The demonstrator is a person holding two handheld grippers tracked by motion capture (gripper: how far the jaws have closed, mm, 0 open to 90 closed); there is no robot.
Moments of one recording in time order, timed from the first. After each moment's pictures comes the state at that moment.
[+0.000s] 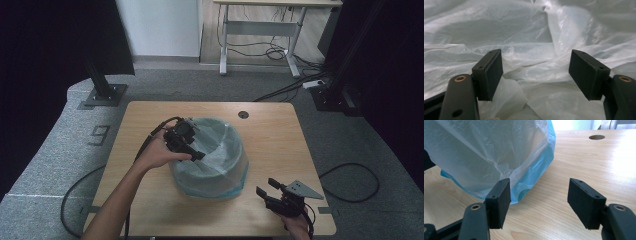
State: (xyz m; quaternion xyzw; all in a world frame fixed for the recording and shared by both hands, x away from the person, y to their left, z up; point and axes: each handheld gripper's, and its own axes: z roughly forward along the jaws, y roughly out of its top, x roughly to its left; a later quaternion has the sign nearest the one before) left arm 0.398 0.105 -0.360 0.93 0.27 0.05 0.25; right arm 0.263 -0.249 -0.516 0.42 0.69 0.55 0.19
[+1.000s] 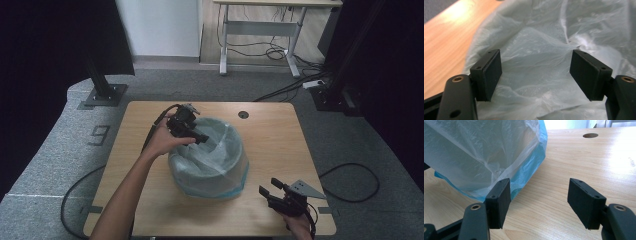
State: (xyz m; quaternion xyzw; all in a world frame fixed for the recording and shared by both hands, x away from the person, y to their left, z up) left arm 0.440 0.104 -0.361 0.90 0.30 0.07 0.30; right arm 0.264 -0.256 -0.518 0.43 0.69 0.55 0.19
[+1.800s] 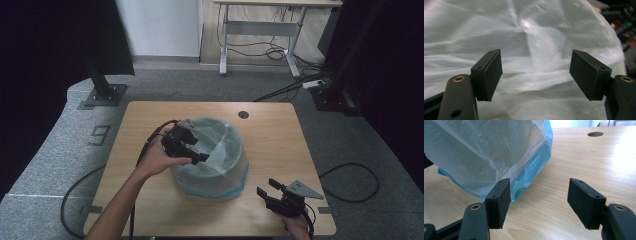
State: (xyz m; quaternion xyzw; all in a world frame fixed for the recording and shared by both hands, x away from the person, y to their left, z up) left arm 0.368 0.104 -0.351 0.91 0.25 0.04 0.33; right arm 0.264 -0.249 -0.518 0.43 0.70 0.54 0.19
